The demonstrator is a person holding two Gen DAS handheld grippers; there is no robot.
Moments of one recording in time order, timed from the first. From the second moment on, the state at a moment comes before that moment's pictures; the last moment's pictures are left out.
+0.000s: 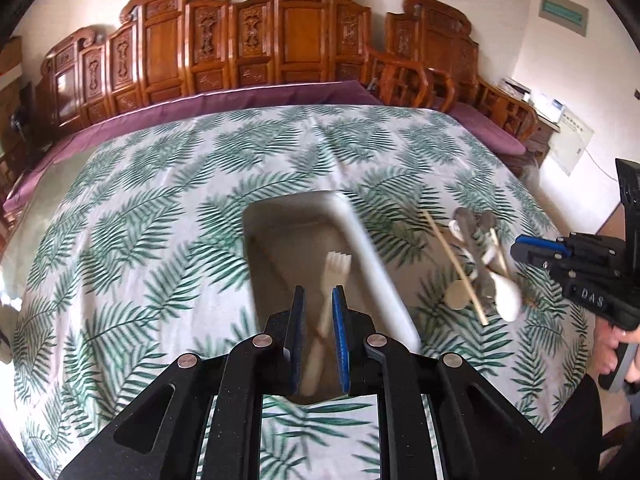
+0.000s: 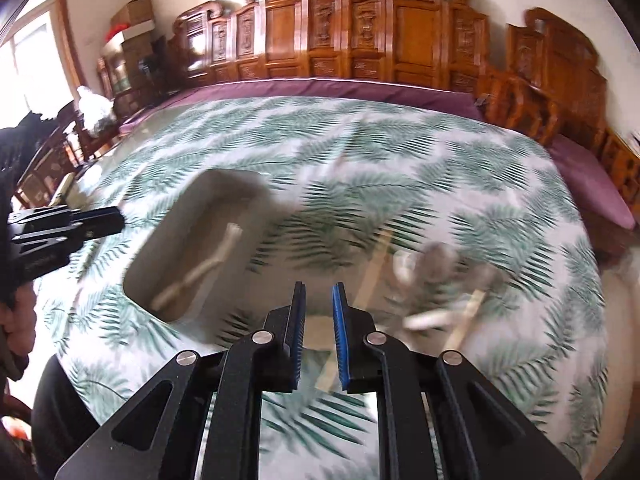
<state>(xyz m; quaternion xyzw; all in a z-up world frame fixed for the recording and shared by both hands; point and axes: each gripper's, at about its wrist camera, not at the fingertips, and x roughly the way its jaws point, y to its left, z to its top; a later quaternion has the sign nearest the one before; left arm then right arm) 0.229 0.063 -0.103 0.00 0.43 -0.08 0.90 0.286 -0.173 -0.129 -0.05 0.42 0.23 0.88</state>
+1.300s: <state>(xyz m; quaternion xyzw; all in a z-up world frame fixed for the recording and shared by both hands) 0.321 -0.107 -0.199 0.00 0.52 -0.13 0.84 0.284 -0.288 -0.195 0.00 0.46 0.18 0.87</state>
